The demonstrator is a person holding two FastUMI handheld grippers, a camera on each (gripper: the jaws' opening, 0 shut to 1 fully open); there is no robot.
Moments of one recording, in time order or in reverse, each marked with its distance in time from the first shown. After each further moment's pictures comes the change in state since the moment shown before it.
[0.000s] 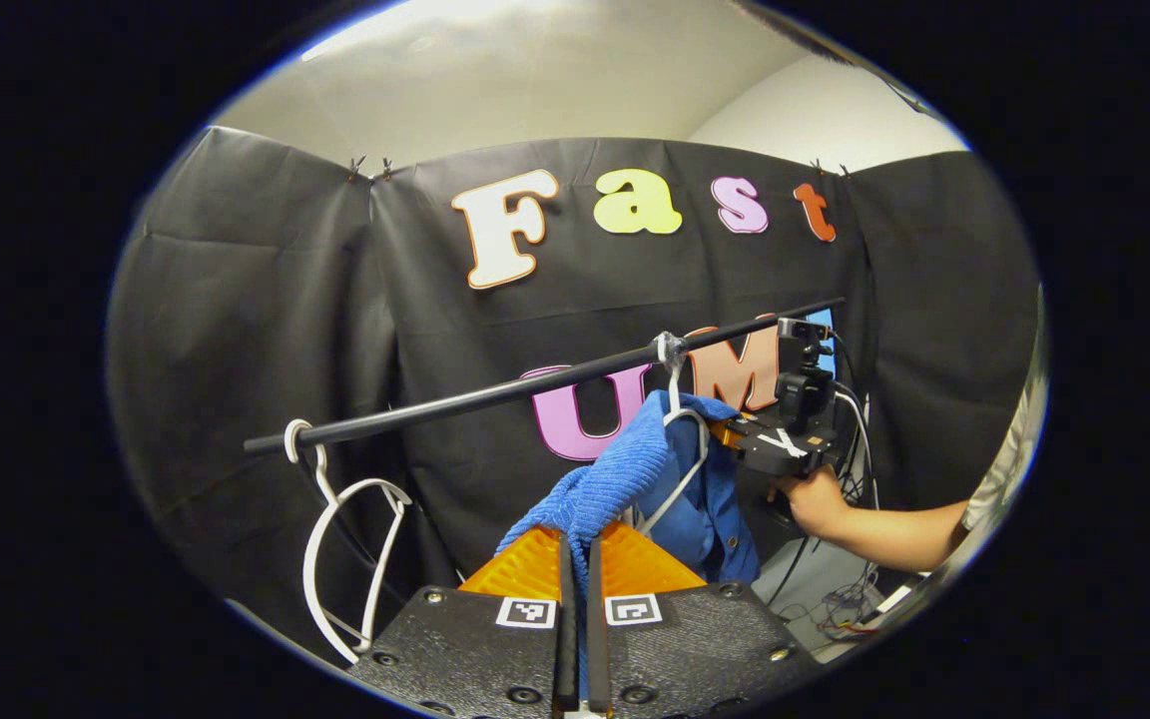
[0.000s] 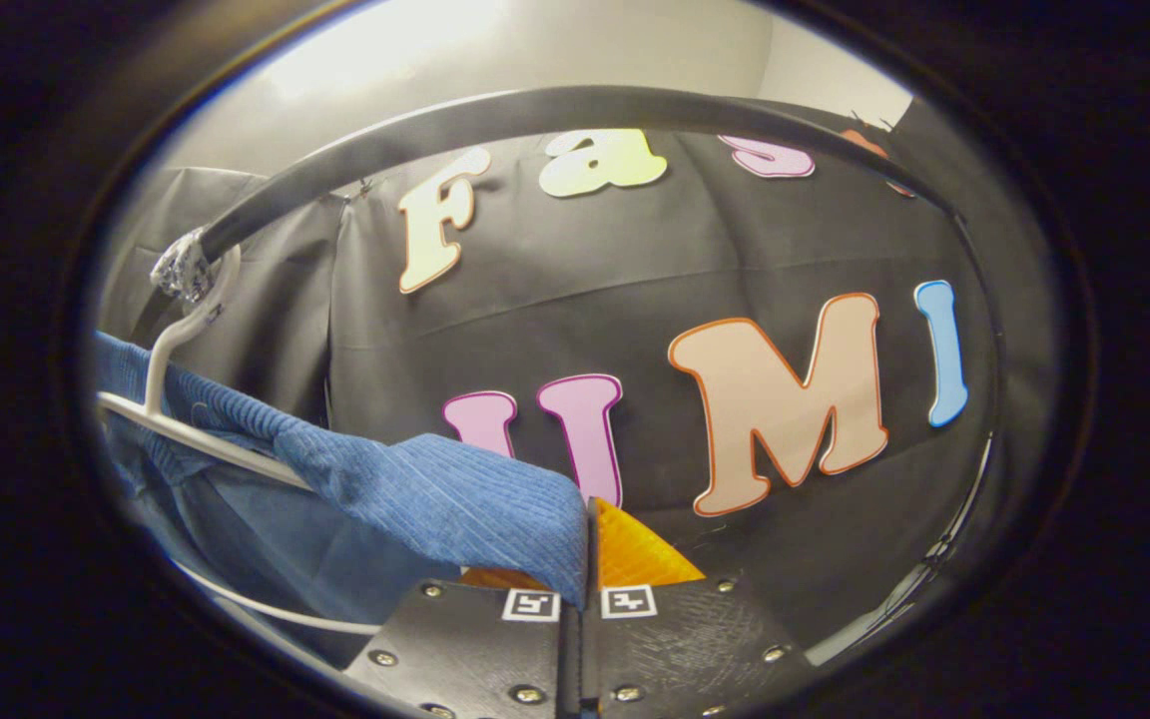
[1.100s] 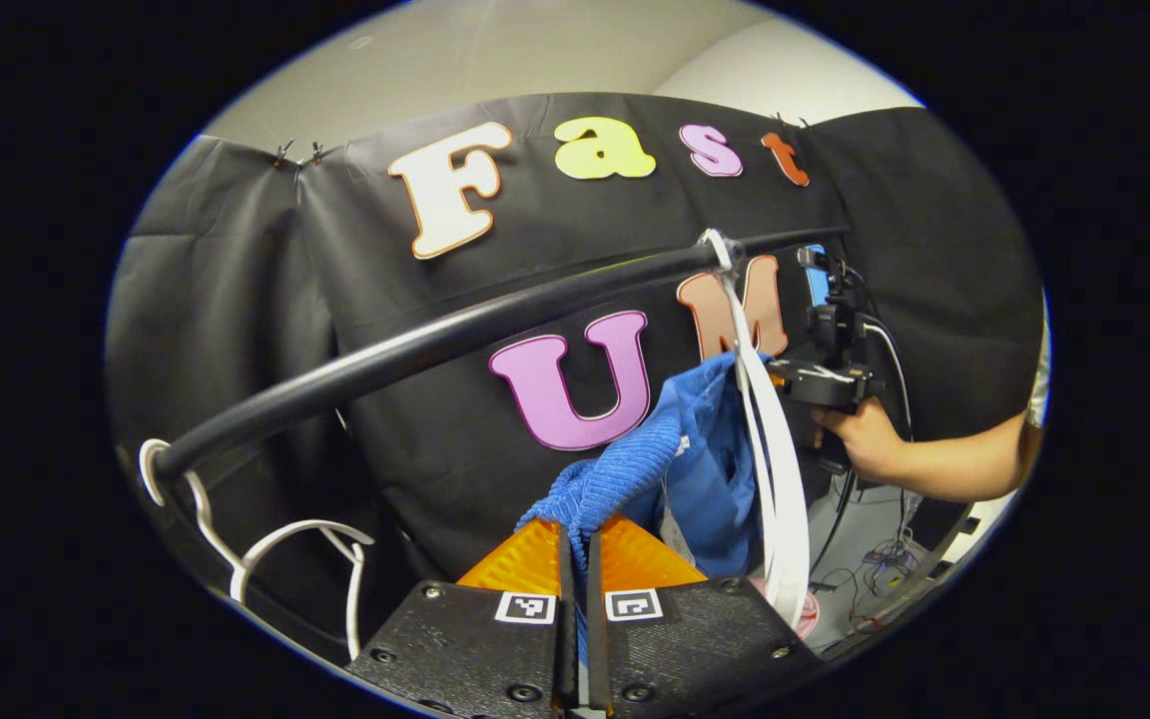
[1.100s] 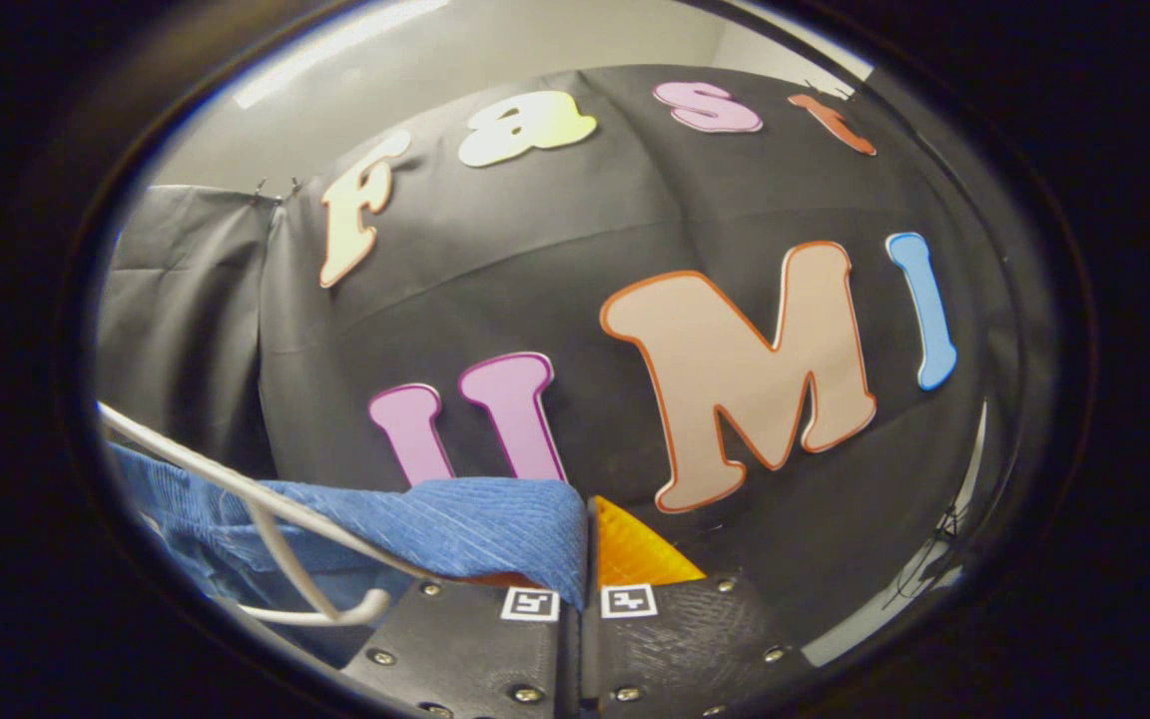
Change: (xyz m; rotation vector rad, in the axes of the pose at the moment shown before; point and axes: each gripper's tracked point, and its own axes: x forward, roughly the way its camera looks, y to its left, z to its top) left arm 0.134 0.008 -0.041 0.096 -0.007 -0.101; right arm 0.051 -0.077 -0.036 0.093 0.090 -0.144
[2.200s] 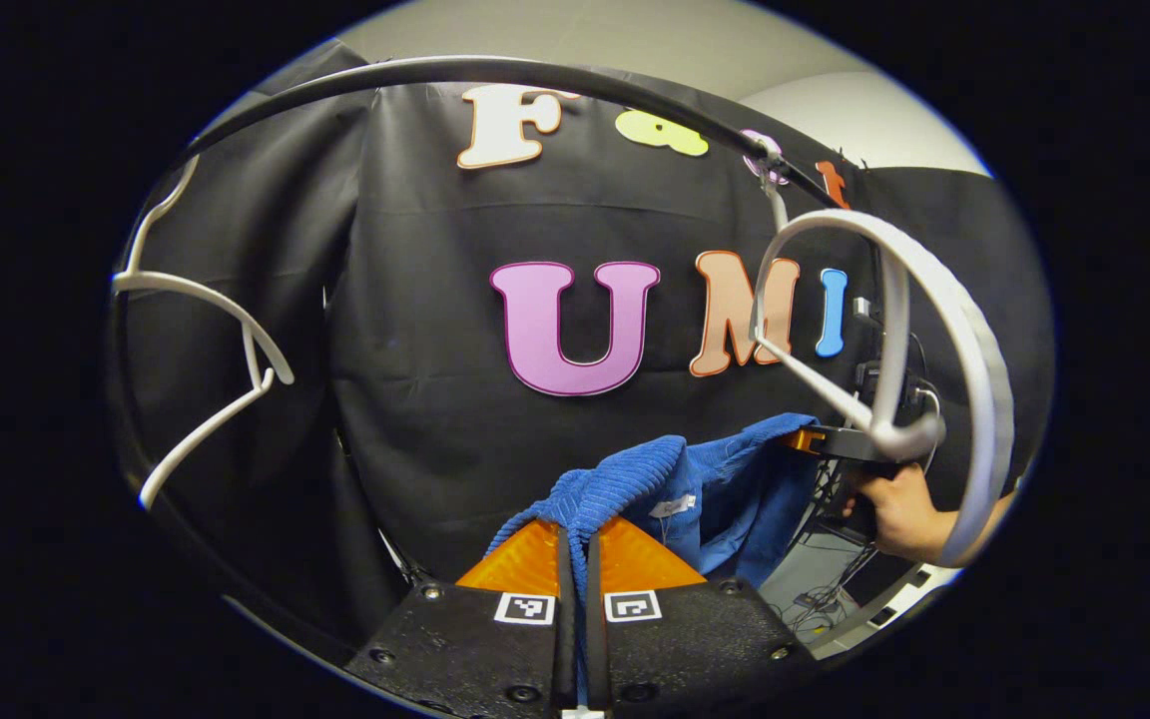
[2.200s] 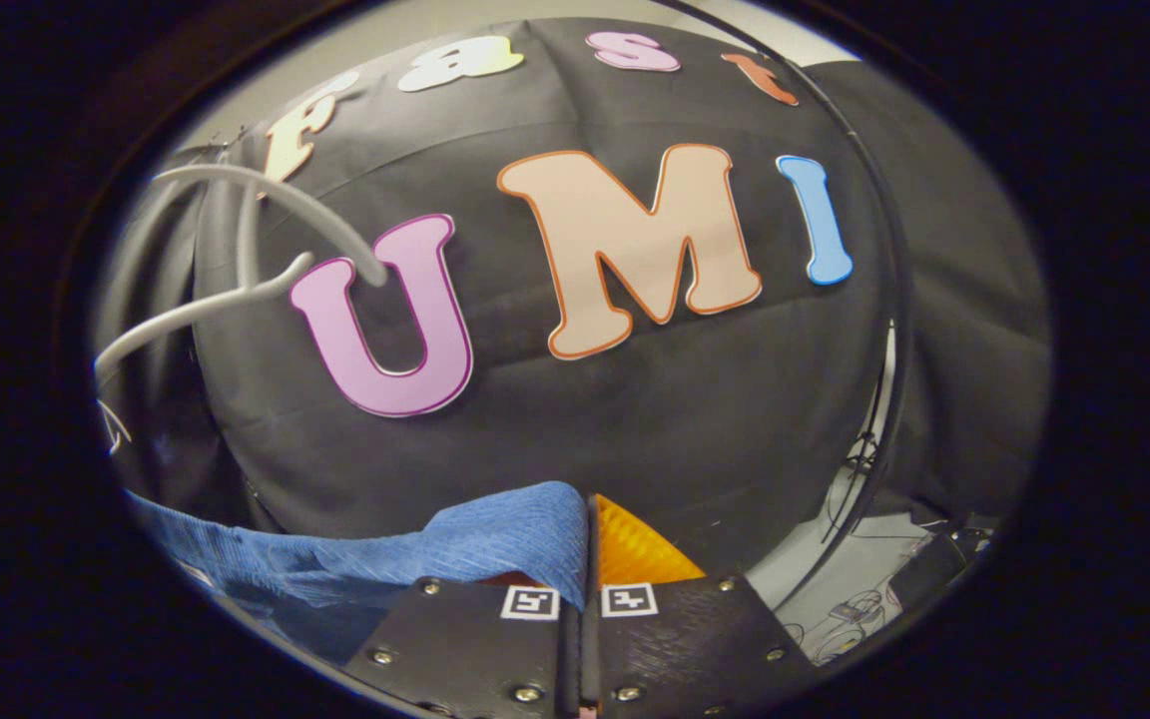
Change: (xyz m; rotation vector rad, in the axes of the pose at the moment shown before) left arm -0.003 -0.036 -0.130 -0.278 0.058 -0.019; right arm -0.109 -0.051 -0.128 -0.042 0.222 -0.254
